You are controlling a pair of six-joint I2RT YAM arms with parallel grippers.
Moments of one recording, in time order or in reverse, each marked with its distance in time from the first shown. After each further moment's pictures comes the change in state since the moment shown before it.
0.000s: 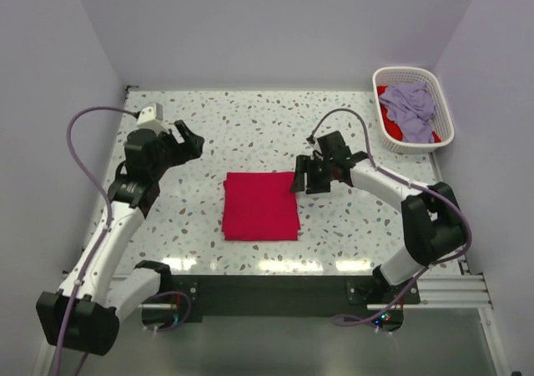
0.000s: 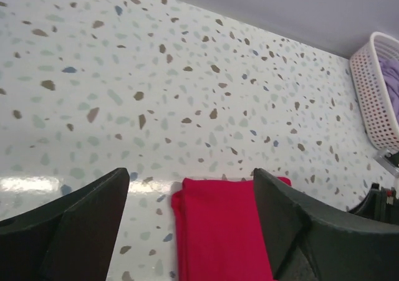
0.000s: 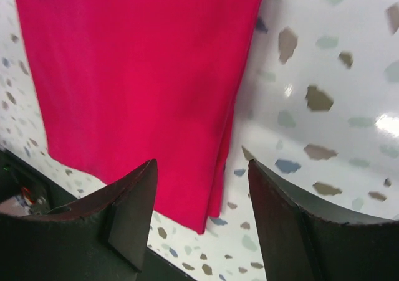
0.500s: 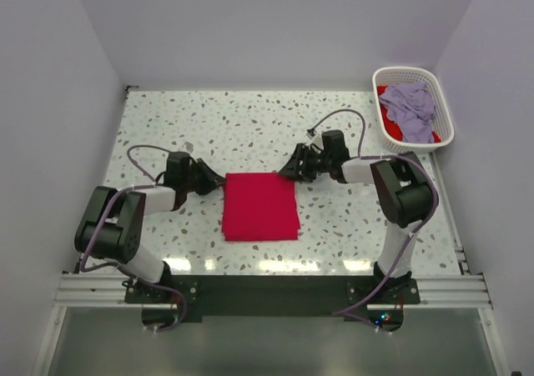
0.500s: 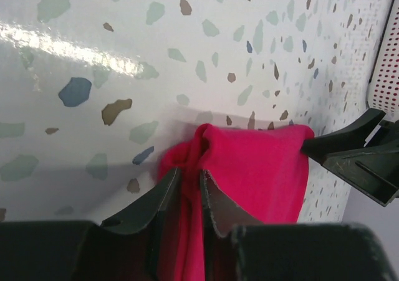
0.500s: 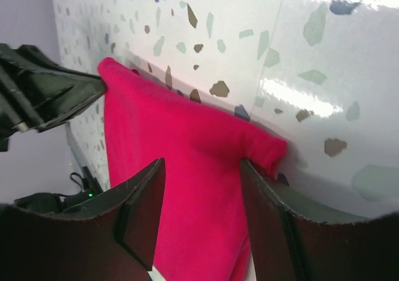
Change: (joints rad) left arm 0.000 0.579 -0.307 0.539 0.259 -0.358; right arm -0.096 0.355 -0.031 0.661 -0.336 0.232
